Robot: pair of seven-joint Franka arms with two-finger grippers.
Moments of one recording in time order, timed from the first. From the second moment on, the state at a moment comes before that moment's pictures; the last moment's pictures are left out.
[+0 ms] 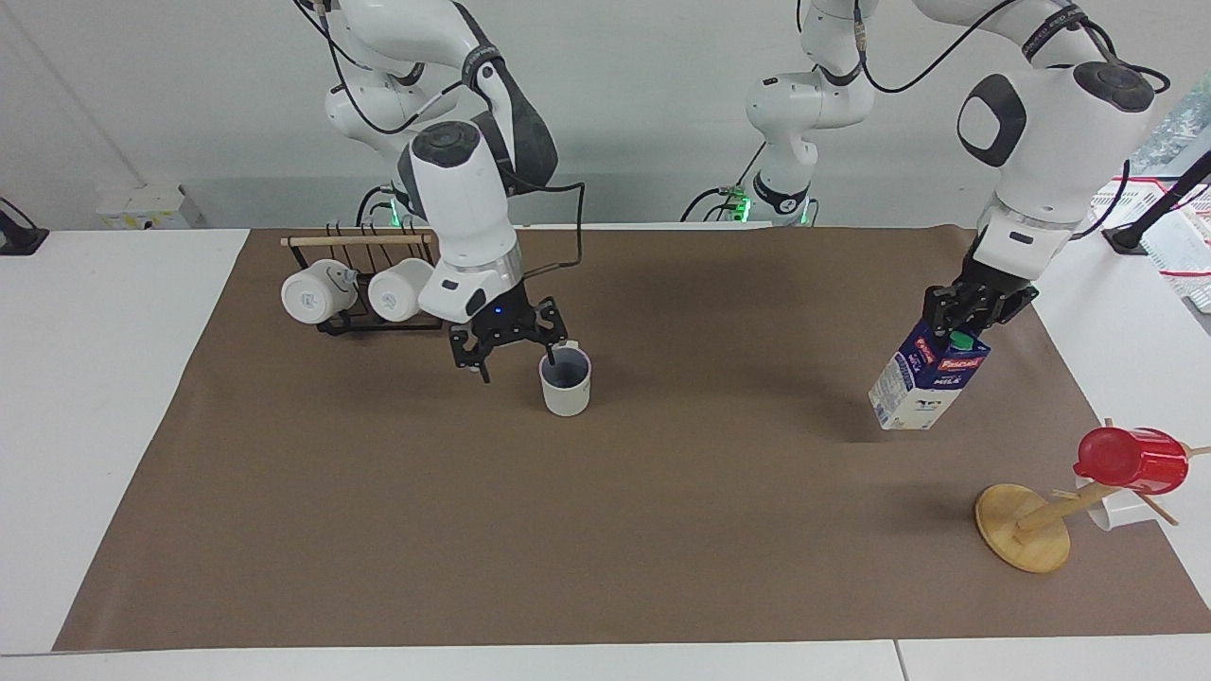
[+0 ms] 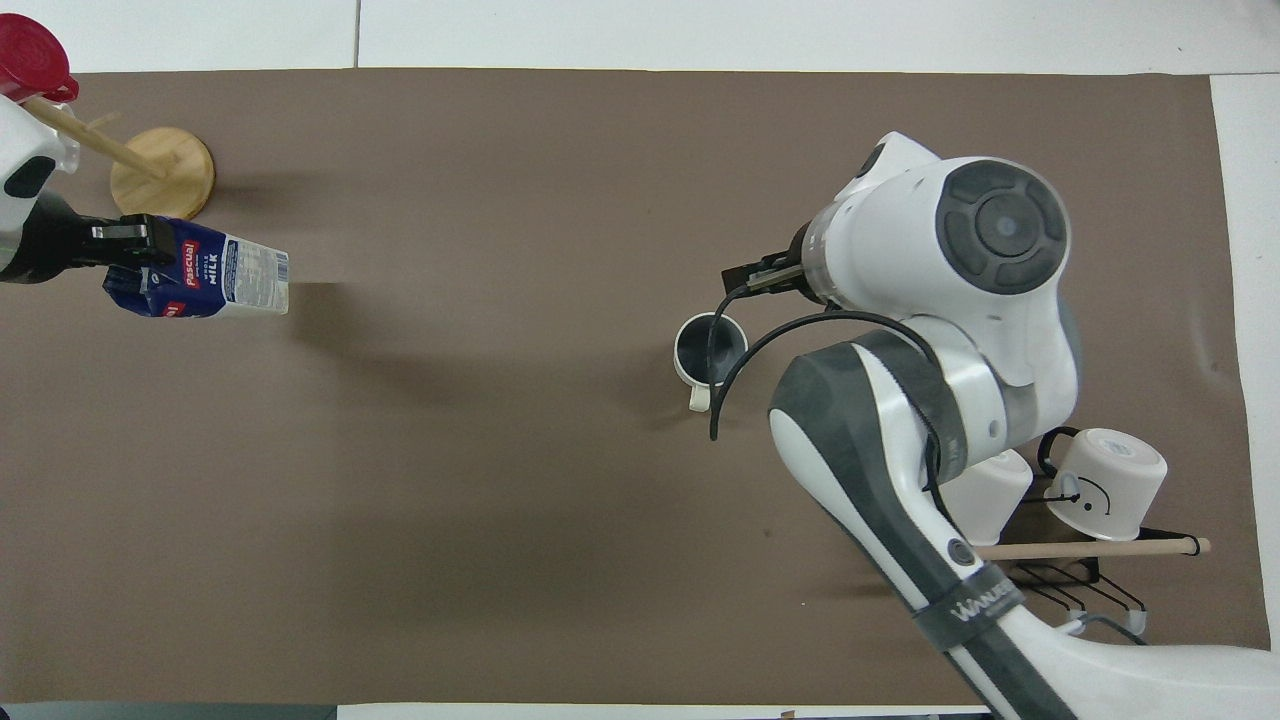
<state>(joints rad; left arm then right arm) -0.01 0.03 -0.04 -1.77 0.00 1.98 -0.04 0.45 0.16 -0.10 -1.78 0.03 2.15 0.14</state>
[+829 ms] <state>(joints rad) -0.46 0.25 -0.05 -1.55 0.09 1.91 -0.53 0.09 -0.01 -0.11 -1.79 0.01 1.71 0.16</state>
